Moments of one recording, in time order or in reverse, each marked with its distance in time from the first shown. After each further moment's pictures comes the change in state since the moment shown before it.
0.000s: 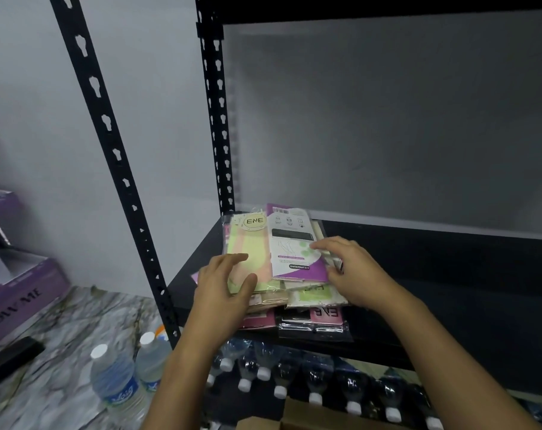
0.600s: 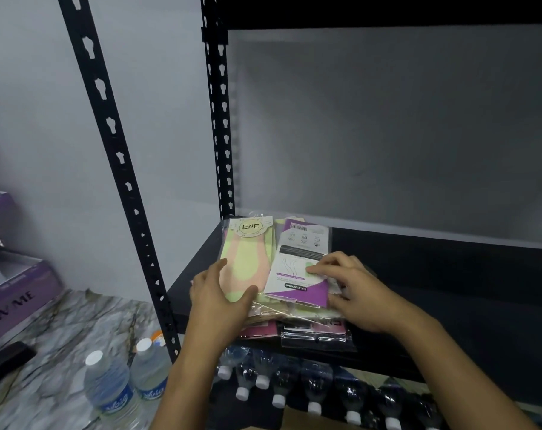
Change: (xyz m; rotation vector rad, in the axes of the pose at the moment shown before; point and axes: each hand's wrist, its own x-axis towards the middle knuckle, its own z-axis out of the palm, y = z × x) left_hand 0.002 -0.004 0.002 -0.032 0.043 -0.222; right_hand -0.016 0.000 -0.003 -0.022 -0.158 -0.085
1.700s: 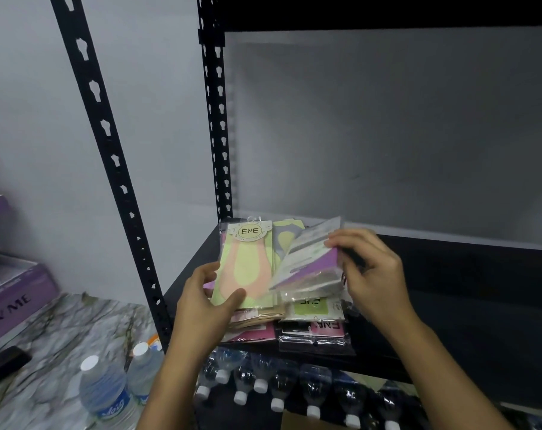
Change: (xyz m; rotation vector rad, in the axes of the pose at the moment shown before) left_hand 0.004 -0.012 -0.008 -0.209 0.010 0.006; right_hand 0.000 -0.014 -0.004 0.204 0.748 -0.359
